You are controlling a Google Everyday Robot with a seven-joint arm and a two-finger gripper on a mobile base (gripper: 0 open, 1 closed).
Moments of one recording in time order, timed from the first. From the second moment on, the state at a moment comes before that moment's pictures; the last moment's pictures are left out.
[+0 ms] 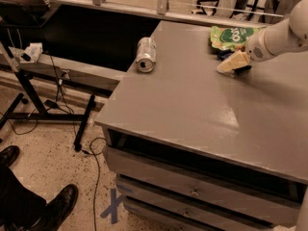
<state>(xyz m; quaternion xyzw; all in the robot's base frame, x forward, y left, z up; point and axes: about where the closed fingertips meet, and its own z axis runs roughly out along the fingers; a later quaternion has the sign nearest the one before) 0.737 -0.290 0.843 -0.39 0.83 0.04 0.39</state>
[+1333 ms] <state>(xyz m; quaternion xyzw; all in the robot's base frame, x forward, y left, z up) 0.634 -0.309 0.925 -0.29 0.82 0.14 0.48</state>
